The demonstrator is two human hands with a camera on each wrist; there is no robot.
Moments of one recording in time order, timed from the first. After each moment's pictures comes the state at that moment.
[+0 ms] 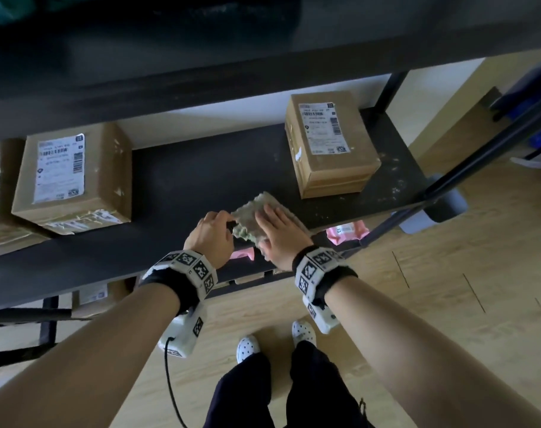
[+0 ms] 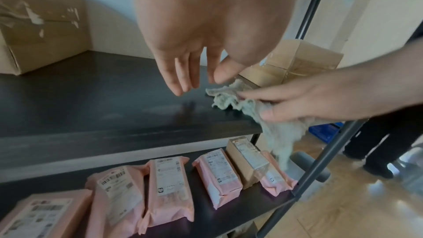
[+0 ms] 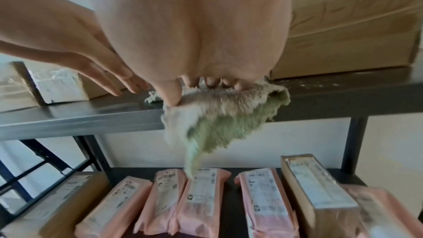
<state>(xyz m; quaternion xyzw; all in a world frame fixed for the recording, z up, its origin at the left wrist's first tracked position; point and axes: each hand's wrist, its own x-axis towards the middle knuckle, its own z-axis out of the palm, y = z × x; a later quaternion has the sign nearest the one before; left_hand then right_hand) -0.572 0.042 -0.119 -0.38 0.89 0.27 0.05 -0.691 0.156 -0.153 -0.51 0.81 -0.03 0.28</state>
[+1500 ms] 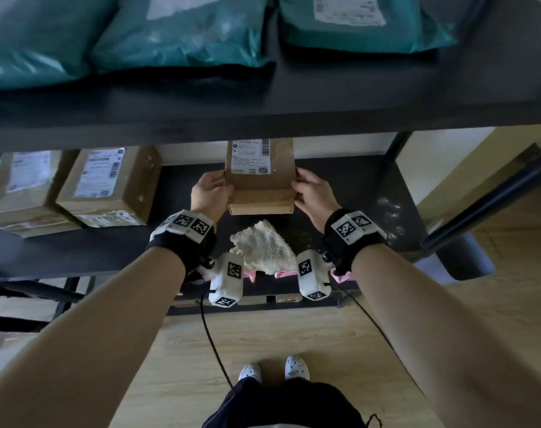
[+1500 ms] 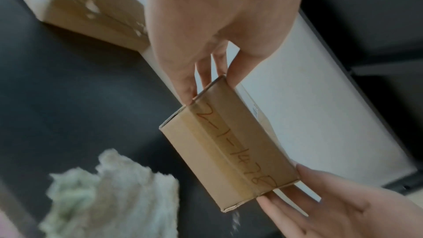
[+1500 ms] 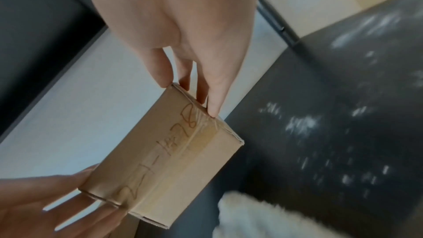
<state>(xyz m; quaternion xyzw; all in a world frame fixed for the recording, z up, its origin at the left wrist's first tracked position) -0.638 0.034 -0.043 -0.54 0.53 0.60 -0.26 -0.786 0.139 -0.046 -0.15 0.67 -0.59 0.43</state>
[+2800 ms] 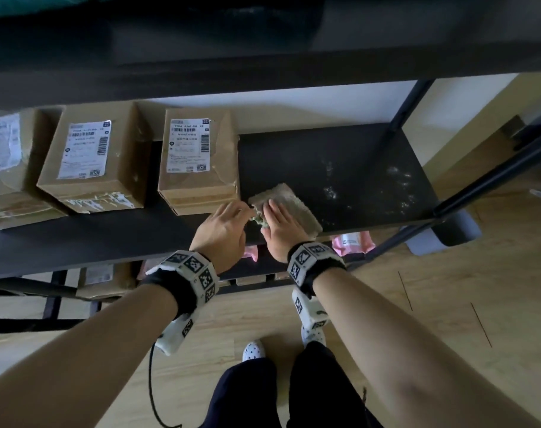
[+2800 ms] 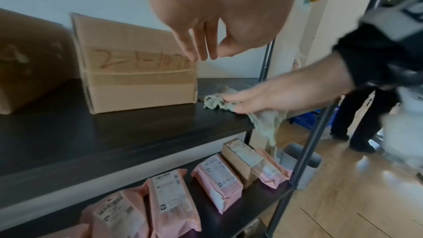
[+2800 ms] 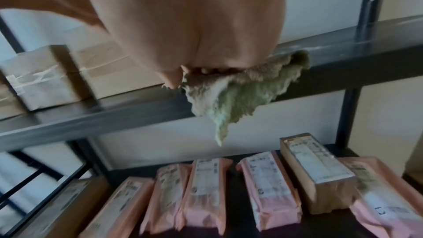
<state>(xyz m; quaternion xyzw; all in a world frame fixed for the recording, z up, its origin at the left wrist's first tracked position) -0.560 0.066 -0.098 -0.22 0.95 0.19 -0.08 -0.693 0.148 -0.158 -0.48 0.82 -0.11 0.29</state>
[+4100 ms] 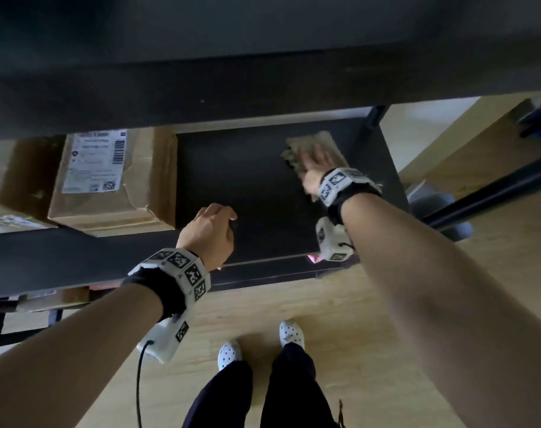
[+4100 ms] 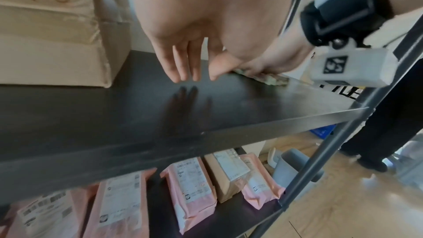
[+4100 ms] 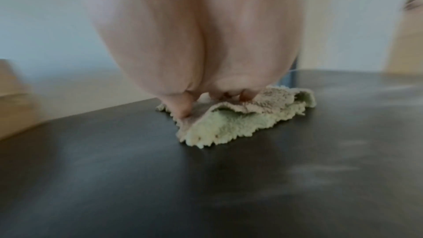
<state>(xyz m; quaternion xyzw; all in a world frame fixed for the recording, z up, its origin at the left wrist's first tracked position) -0.687 0.082 -0.125 -0.38 0.89 0.24 0.05 -0.929 0.138 -0.152 -0.43 0.87 0.05 0.24</state>
